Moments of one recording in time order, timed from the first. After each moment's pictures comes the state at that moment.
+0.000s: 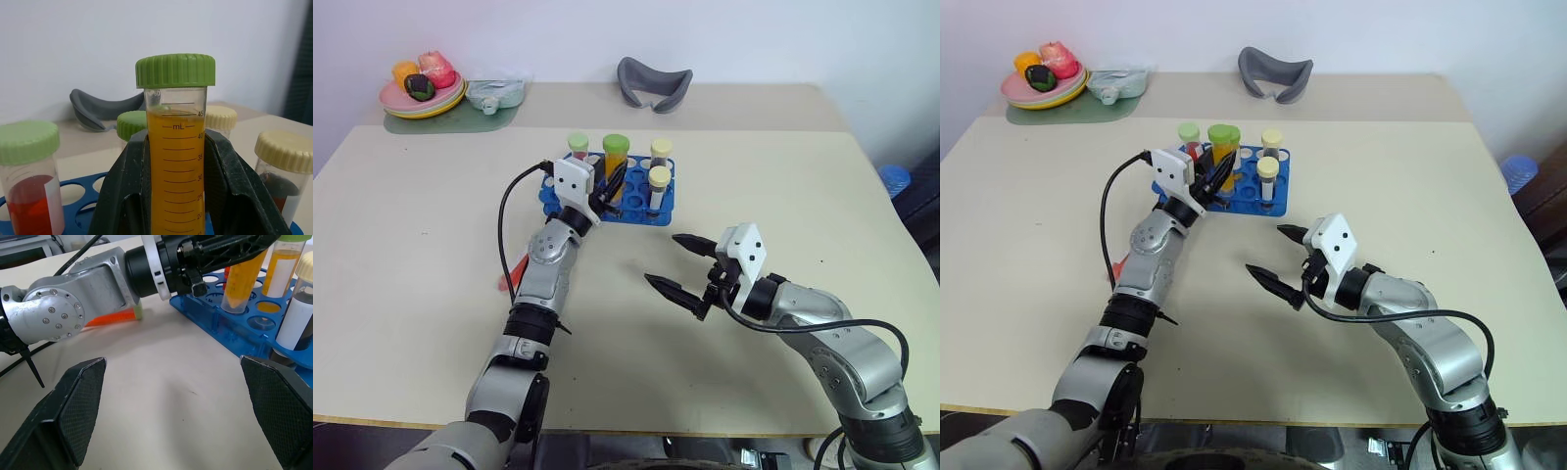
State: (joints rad) left arm -0.64 0.07 -0.02 0.46 -0.21 -0.25 -0.41; right arm -0.13 -0.54 0.06 -0.60 0.53 0.60 0.58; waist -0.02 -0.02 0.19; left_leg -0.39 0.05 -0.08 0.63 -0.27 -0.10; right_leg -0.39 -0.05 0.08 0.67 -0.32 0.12
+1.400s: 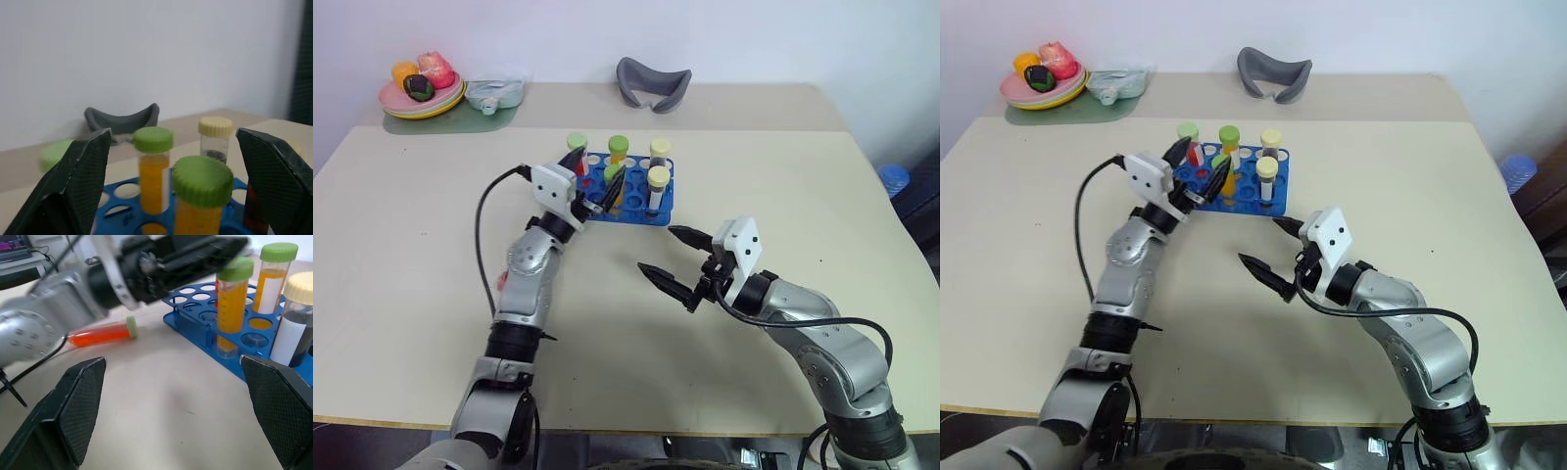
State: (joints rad) left arm -0.48 0.17 0.00 0.10 -0.23 -0.11 -0.42; right arm -0.15 -0.46 0.07 -0.59 0.51 0.59 0.53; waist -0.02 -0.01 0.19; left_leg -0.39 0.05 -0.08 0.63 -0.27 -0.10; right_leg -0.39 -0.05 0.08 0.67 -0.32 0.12
